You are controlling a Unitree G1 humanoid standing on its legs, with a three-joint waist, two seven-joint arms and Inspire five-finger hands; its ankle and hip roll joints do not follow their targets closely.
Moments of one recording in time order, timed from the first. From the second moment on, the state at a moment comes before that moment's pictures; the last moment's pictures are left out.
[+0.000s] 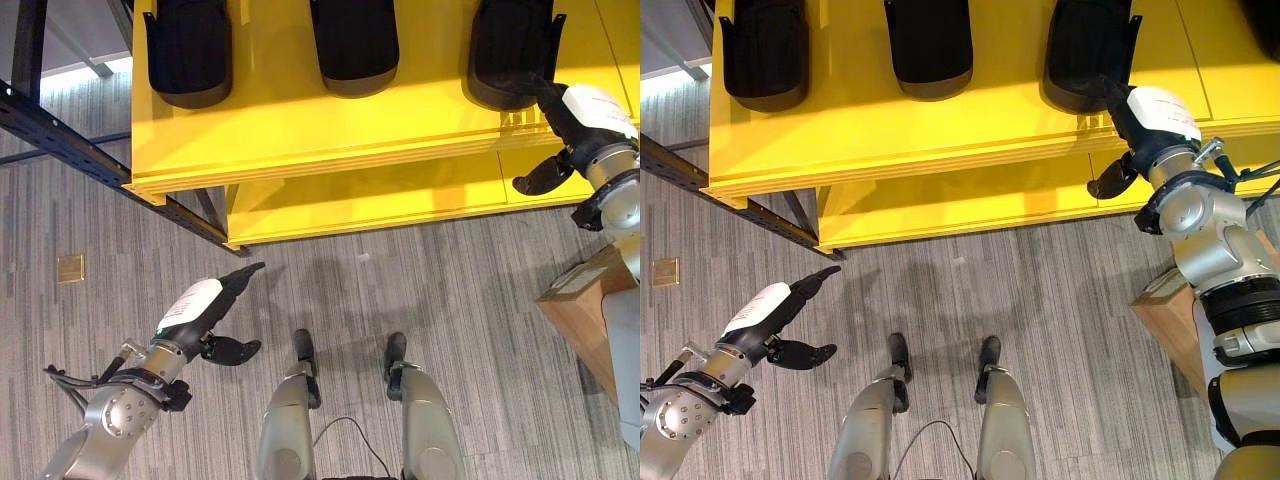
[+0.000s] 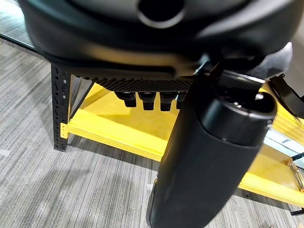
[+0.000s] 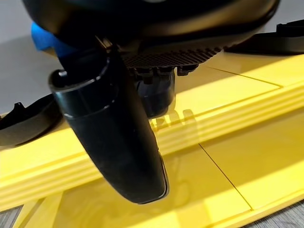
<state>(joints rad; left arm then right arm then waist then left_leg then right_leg) 0.26 0.81 0.03 -0.16 0.24 -0.19 -0.07 -0.91 -1.04 0.43 0.49 -0.23 0.01 0.01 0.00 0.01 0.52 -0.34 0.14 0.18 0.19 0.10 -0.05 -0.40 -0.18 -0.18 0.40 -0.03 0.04</state>
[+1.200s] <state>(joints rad) 0.25 0.85 0.04 -0.16 0.20 -0.17 -0.08 -1.06 -1.04 0.55 0.50 -0.21 0.01 0.01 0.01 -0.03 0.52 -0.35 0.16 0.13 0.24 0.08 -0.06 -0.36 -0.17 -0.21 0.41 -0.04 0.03</state>
